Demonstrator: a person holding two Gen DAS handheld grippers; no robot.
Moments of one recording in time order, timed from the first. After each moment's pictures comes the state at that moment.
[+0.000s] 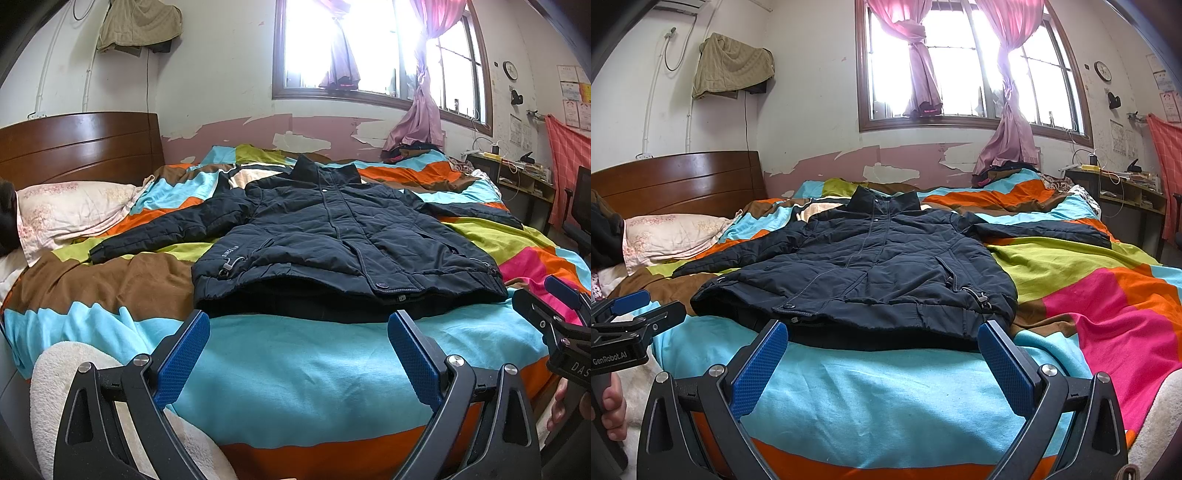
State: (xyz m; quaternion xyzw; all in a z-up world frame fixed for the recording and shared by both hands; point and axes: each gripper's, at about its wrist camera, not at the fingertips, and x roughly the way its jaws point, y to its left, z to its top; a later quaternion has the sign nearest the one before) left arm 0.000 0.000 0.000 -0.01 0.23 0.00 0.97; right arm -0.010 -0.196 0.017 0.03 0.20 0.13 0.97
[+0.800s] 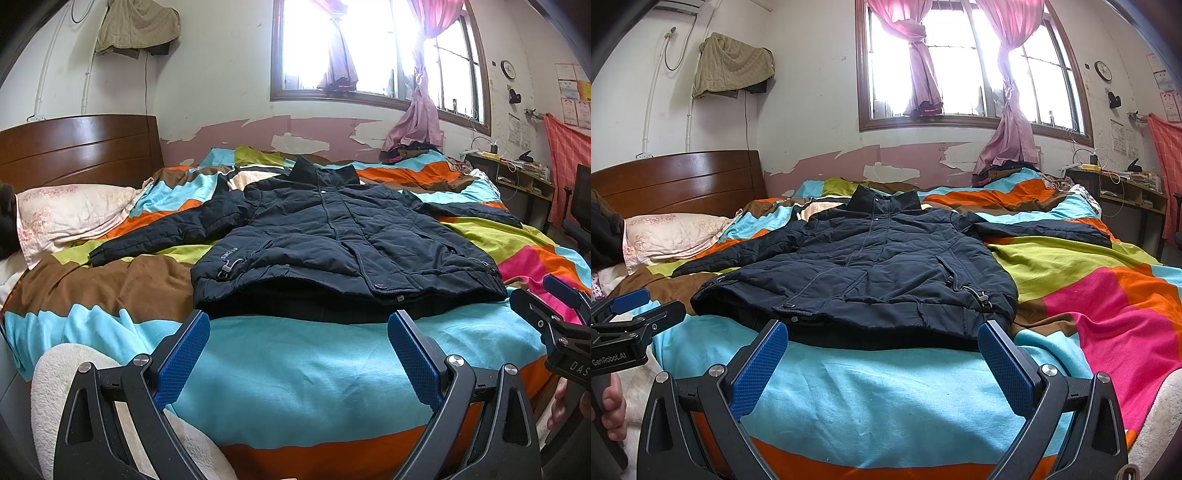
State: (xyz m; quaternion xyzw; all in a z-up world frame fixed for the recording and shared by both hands) left arm 0.000 0.000 0.000 -0.01 0.23 0.00 0.97; right arm -0.010 -0.196 0.017 0.03 0.20 0.13 0.97
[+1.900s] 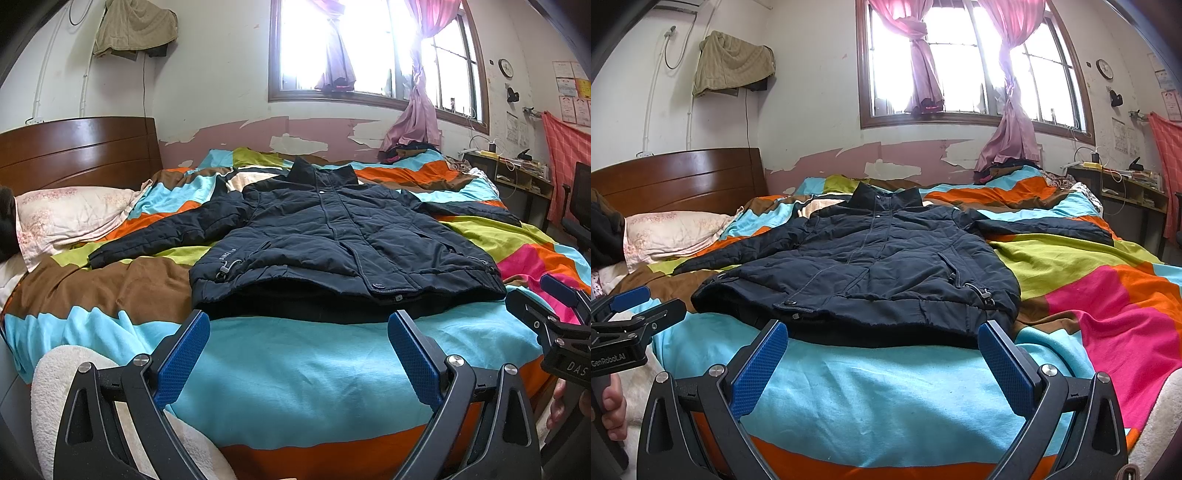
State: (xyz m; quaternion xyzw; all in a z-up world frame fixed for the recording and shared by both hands) left arm 0.000 0.000 0.000 -0.01 0.23 0.00 0.97; right arm -0.007 -0.195 0.016 0.03 0.21 0.13 0.97
